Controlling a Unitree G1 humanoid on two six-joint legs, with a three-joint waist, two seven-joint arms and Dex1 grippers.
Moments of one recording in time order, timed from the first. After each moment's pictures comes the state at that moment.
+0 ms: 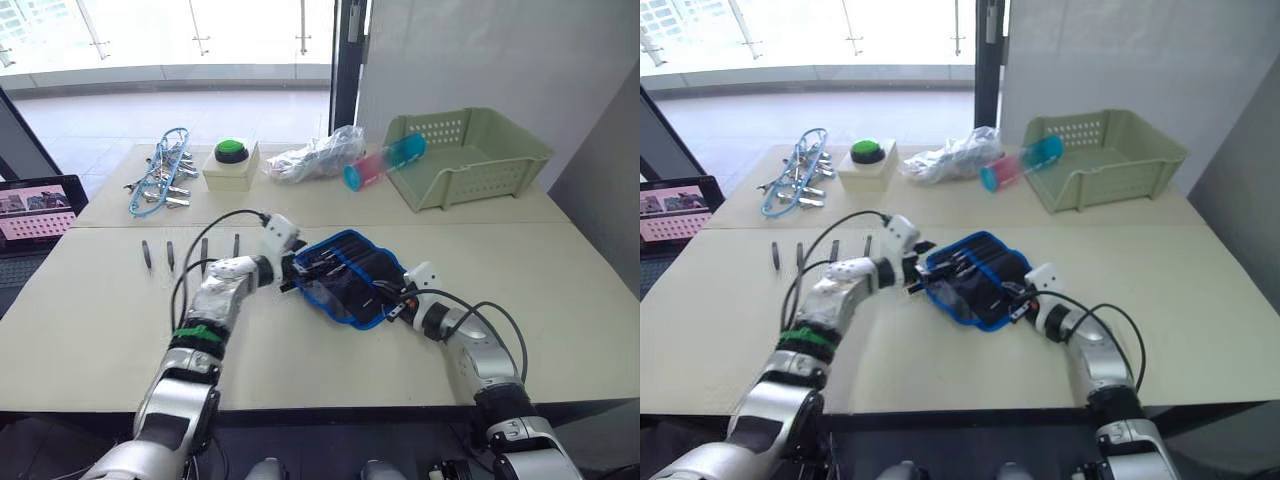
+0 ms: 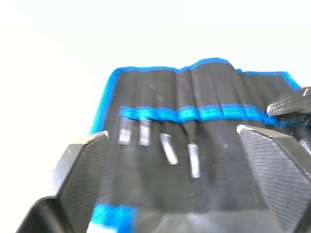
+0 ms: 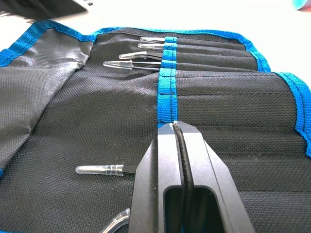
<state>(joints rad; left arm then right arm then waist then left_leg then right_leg) -0.73 0.31 0.02 0.48 -0.19 0.30 -0.80 -0.47 -0.34 0.03 0.47 0.19 0.01 0.72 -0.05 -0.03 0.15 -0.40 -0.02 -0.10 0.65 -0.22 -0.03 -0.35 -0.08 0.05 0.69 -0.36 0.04</state>
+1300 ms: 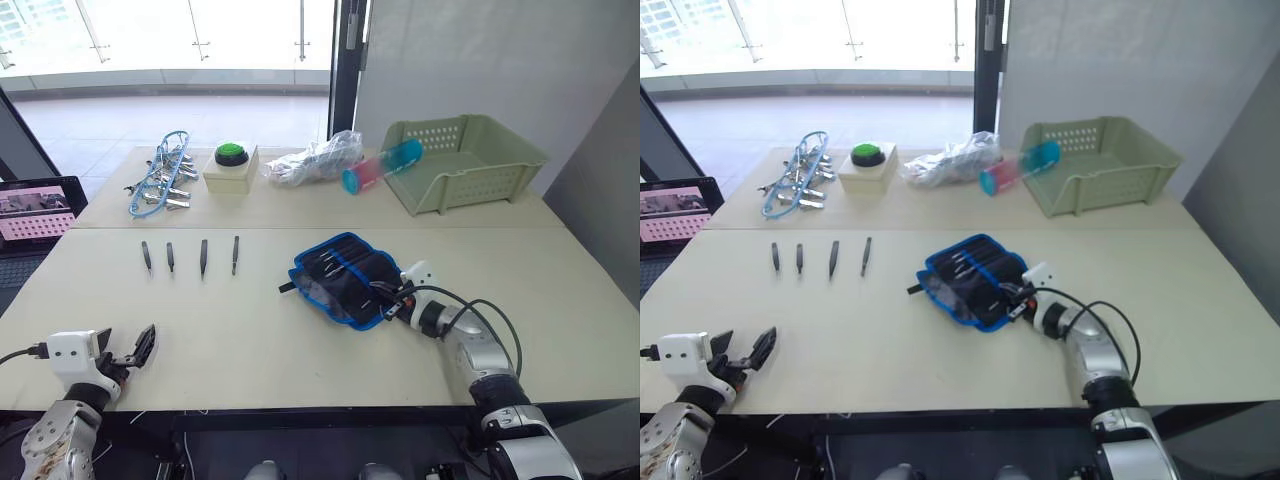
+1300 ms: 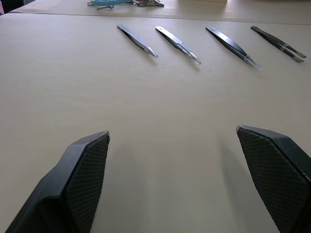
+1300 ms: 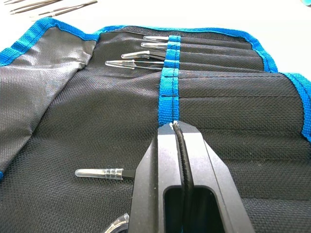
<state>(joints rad) 0.07 0.40 0.55 0.07 -0.40 0.12 -0.48 -0.52 -0.32 0.03 0.58 0.18 -0.02 0.76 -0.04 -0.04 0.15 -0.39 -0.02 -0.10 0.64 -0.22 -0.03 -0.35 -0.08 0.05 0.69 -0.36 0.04</state>
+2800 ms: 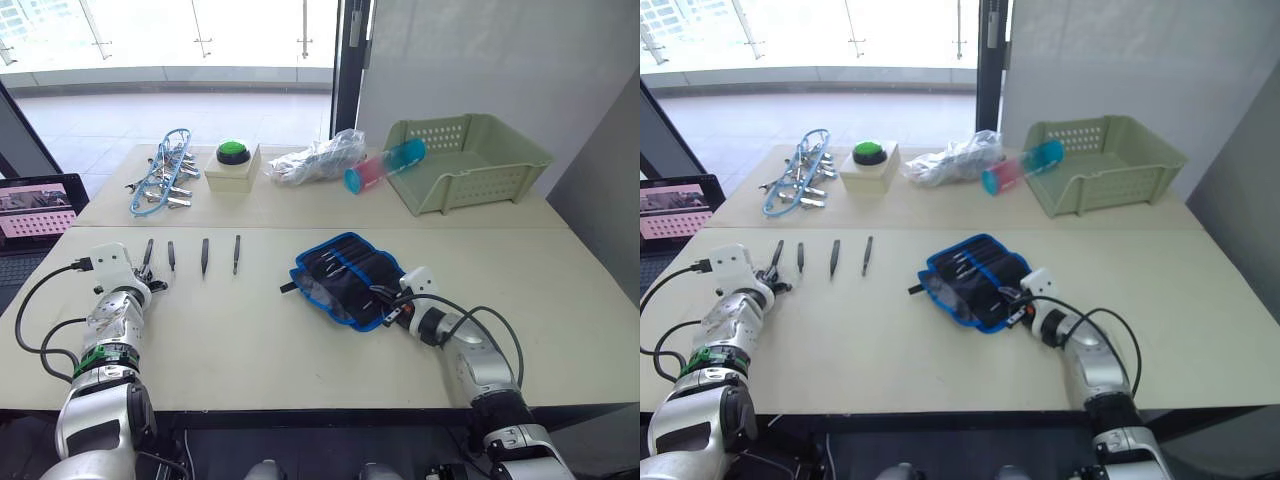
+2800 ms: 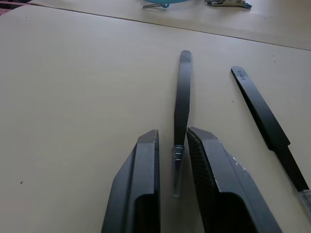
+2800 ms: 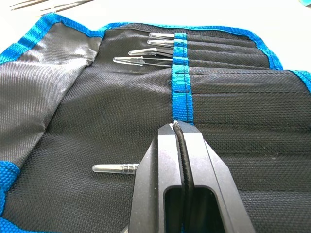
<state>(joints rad) -0.74 0.56 0.39 1.07 -0.20 0.02 -0.14 -0.43 -0.31 0.04 0.39 0.16 0.04 0.70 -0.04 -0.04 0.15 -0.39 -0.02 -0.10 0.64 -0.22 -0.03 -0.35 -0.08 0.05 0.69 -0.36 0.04</state>
